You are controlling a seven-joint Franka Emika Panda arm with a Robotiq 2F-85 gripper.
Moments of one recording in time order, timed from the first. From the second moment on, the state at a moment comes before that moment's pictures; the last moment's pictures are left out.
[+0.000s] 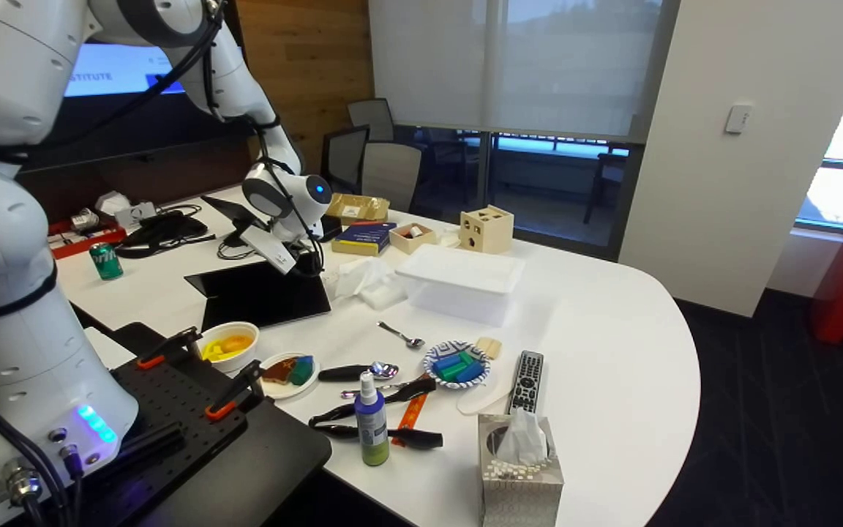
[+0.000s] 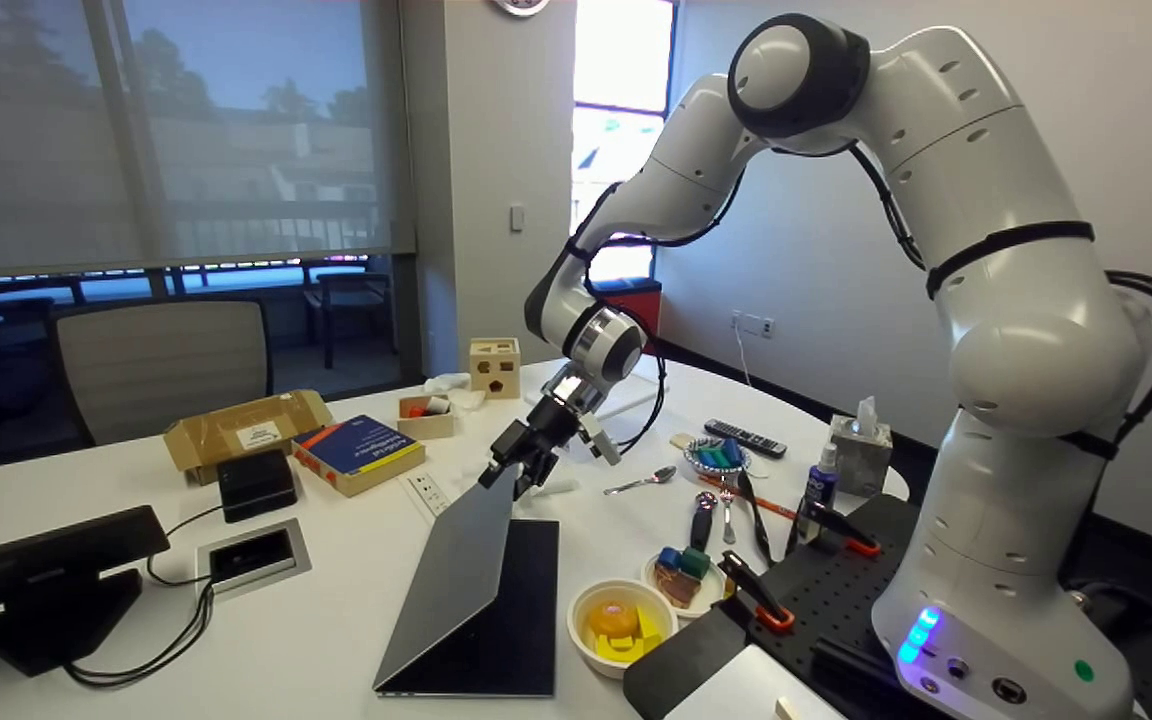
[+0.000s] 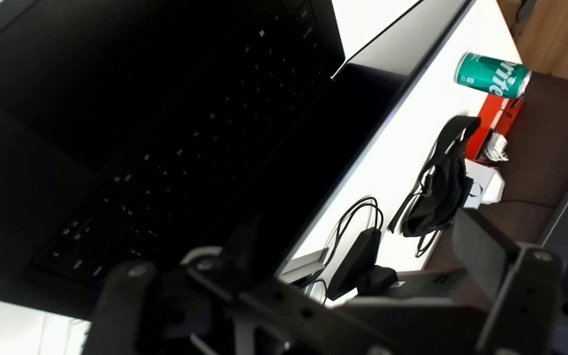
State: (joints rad) arm 0.05 0.62 0.17 -2.11 1.33 2.39 -1.31
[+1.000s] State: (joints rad) arm 0.12 0.62 0.18 -1.97 1.12 2.37 -1.23
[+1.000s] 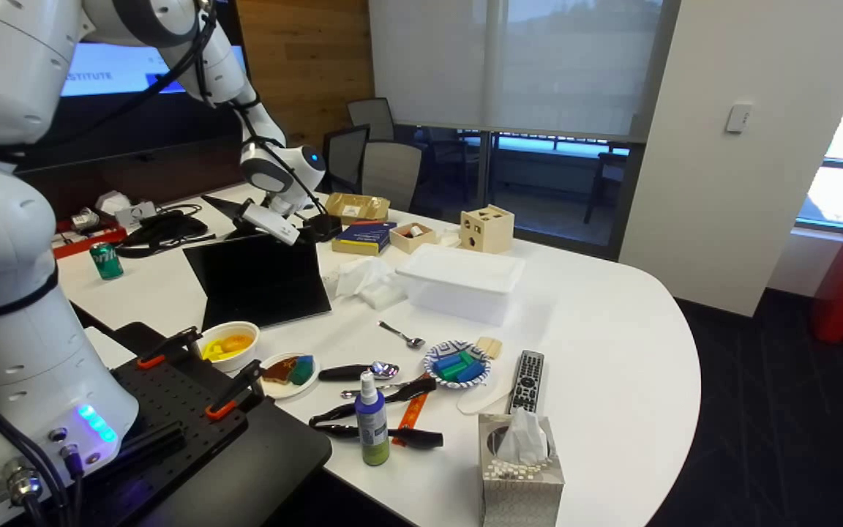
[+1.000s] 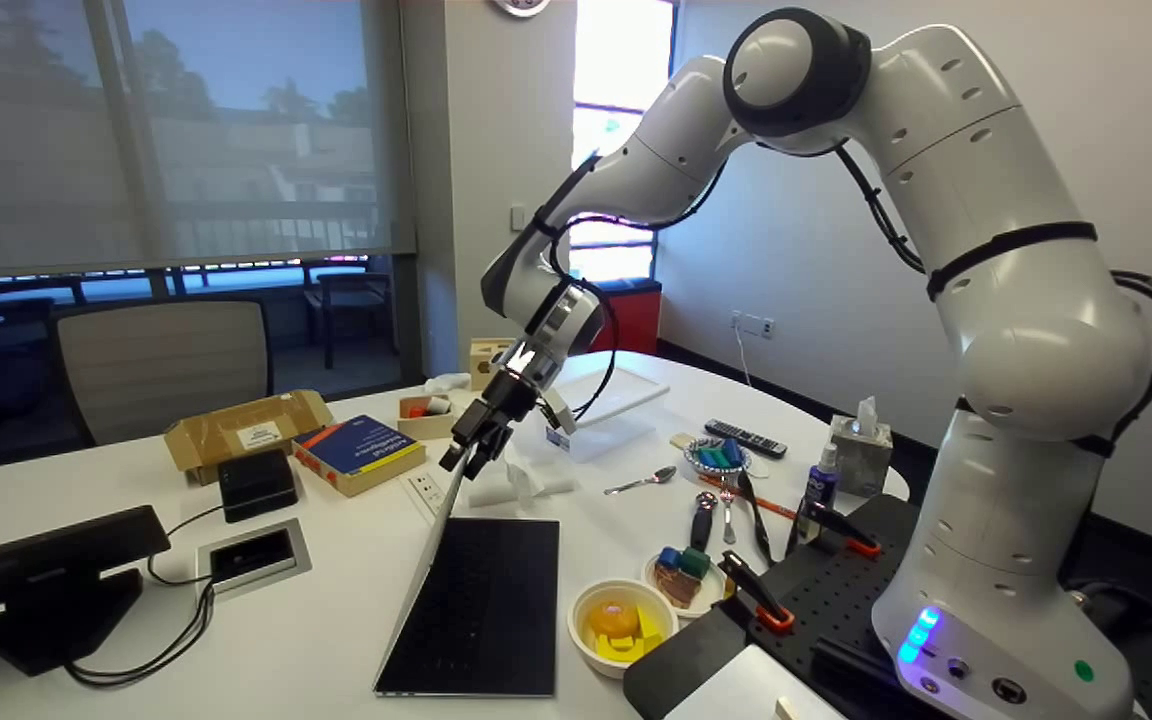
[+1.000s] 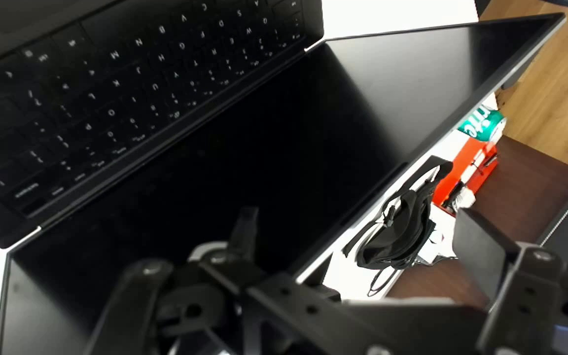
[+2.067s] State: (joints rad) arm 0.14 0.76 0.25 -1.71 0.96 2.37 -1.13
